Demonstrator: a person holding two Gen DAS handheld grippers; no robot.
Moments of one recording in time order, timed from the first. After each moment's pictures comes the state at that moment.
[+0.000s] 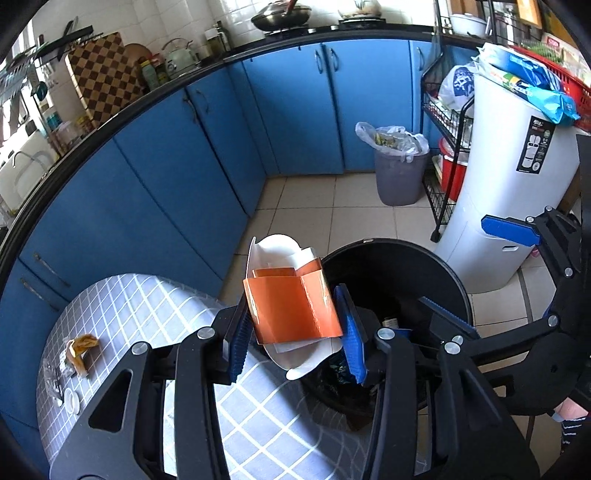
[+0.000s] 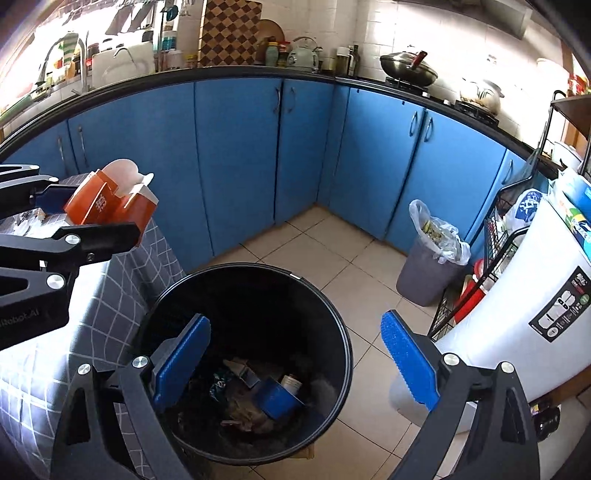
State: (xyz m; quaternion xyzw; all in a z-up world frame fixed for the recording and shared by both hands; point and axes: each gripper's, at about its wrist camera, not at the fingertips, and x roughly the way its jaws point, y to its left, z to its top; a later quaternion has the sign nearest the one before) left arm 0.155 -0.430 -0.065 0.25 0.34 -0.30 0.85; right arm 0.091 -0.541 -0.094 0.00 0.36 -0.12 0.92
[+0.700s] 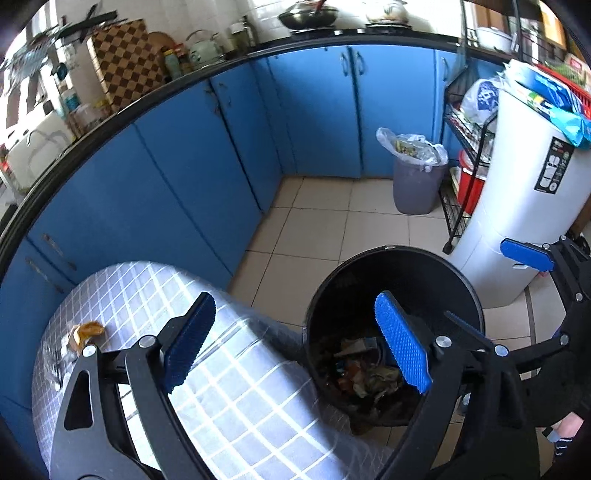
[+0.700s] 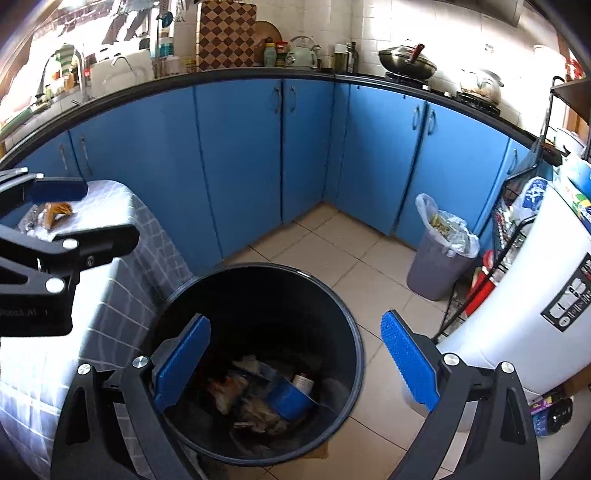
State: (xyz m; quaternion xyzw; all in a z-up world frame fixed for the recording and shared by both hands) left arm 0.172 -0.407 -0.064 0.22 0.35 -0.27 0.87; right arm 0.094 -0.538 -0.097 0.02 0.36 -0.10 0.93
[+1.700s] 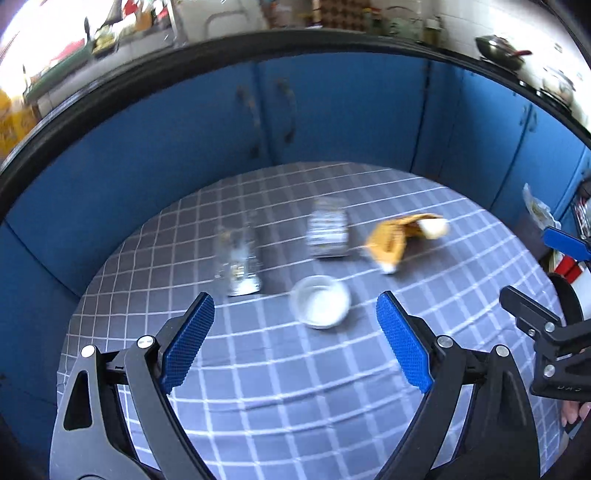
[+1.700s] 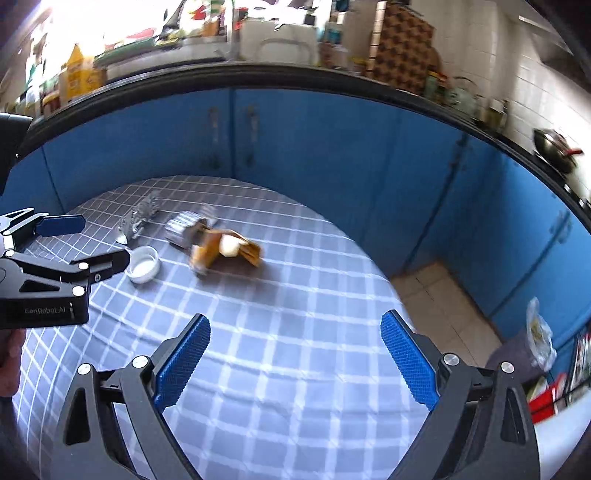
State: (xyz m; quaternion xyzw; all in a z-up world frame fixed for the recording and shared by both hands) left arm 0.280 -0.092 -0.076 0.06 0.42 -0.06 0.91; right arm 0.247 -0.275 -0.067 -0.10 0.36 0.10 0.92
